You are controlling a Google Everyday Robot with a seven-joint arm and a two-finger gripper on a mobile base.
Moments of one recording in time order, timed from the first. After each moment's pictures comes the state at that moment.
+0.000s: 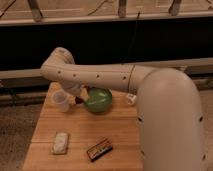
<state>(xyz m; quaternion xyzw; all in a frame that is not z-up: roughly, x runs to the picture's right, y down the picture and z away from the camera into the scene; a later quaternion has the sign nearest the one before) -0.131 0.042 0.738 -0.27 -0.09 -0.55 0.79</state>
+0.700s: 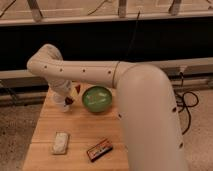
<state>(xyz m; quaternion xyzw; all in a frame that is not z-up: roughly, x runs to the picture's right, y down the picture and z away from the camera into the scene) -0.177 0.044 0.734 -0.29 -0.12 -0.57 0.76</state>
